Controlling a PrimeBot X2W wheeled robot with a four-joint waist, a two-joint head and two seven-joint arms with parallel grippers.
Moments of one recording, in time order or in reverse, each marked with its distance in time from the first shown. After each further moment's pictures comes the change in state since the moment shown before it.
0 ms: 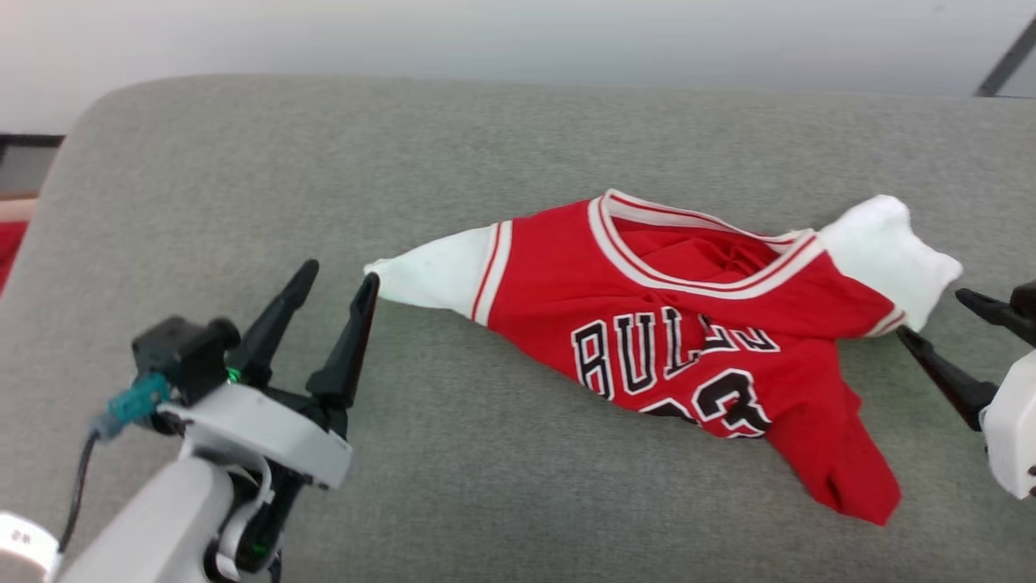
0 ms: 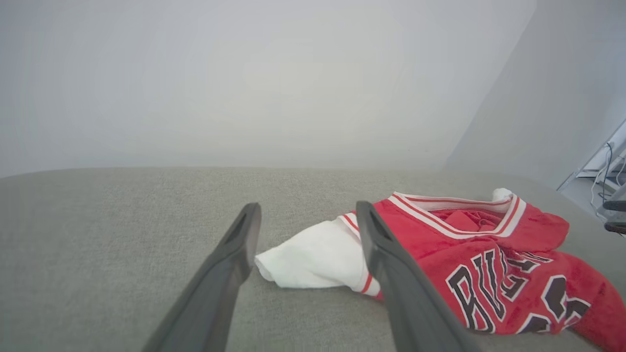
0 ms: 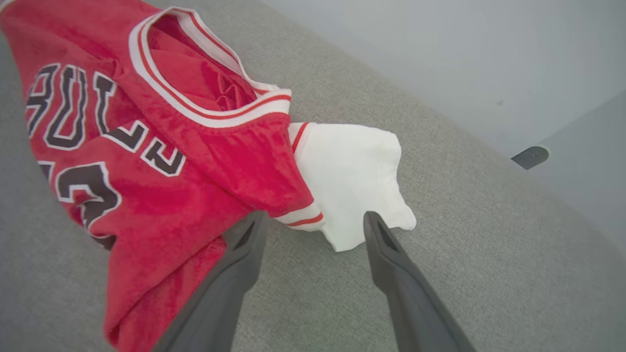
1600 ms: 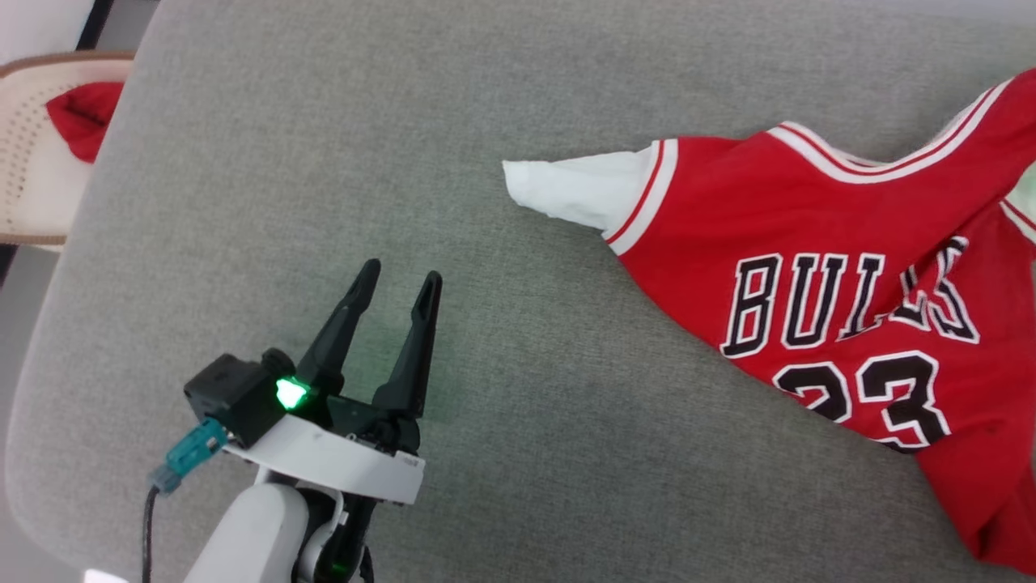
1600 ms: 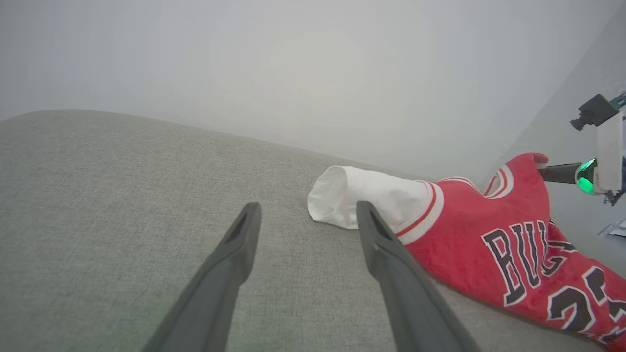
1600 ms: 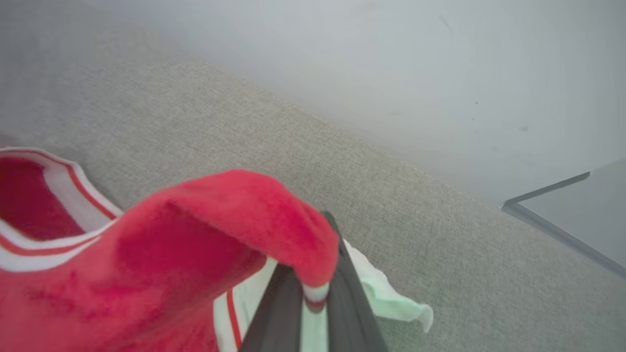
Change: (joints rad) left arm 0.140 -0.343 0.252 -0.035 0.264 -0.162 -0.024; right arm -0.684 -0.009 0.259 0.592 0.203 0.000 0.048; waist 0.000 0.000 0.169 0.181
